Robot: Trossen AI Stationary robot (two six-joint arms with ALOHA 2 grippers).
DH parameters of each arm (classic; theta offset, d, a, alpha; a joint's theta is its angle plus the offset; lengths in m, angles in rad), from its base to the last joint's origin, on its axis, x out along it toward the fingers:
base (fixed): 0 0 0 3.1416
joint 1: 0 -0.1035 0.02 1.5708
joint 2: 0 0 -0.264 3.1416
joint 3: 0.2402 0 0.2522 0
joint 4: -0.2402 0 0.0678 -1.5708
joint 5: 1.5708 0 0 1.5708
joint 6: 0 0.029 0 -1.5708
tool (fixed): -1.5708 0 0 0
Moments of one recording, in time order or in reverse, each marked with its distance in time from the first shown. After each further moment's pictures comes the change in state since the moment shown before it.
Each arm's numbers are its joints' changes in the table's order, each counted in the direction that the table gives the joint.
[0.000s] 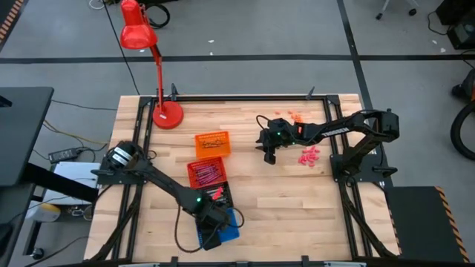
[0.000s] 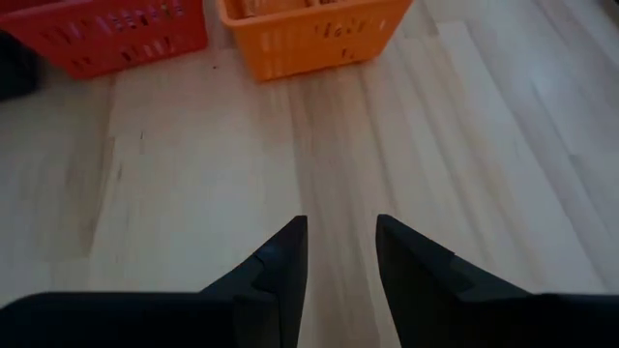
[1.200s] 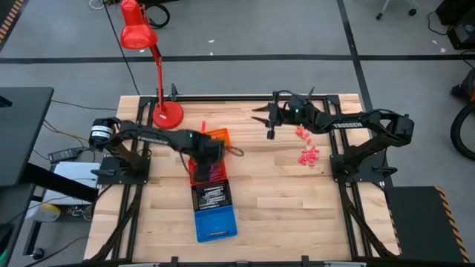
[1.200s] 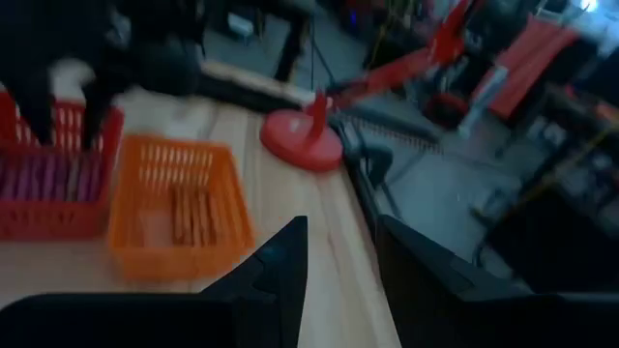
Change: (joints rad) left arm -0.538 -0.306 -0.239 -0.166 0.343 0.938; right arm 0.197 -0.159 0.001 0.362 0.122 -0.369
